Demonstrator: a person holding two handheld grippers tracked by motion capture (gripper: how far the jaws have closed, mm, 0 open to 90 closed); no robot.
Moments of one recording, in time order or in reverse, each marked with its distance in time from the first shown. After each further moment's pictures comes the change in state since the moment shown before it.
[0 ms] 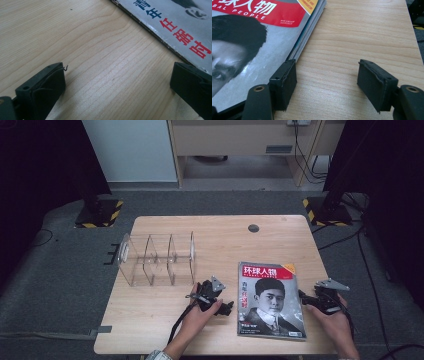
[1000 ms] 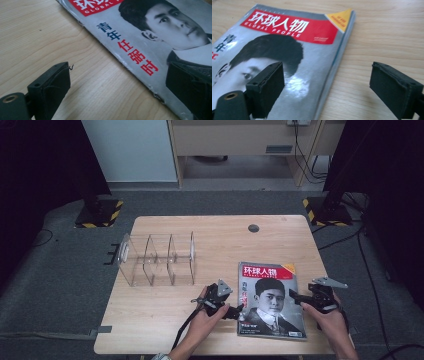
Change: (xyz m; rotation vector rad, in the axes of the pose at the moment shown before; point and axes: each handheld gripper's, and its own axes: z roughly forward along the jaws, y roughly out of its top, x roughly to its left) left arm -0.031 0.009 -0.006 -0.094 -0.095 -0.005; right arm 0.016 0.012 -0.003 -0.047 0.147 0.055
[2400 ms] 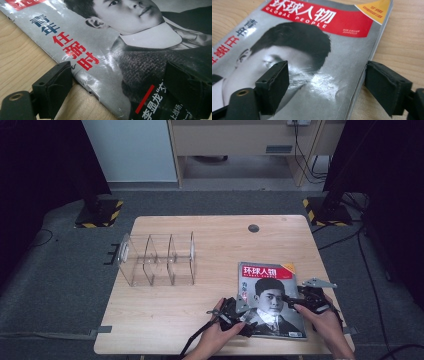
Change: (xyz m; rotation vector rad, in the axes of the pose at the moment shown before) left arm -0.052 -0.005 0.013 0.062 -0.075 0.114; right arm 0.018 -0.003 0.010 0.047 0.094 -0.083
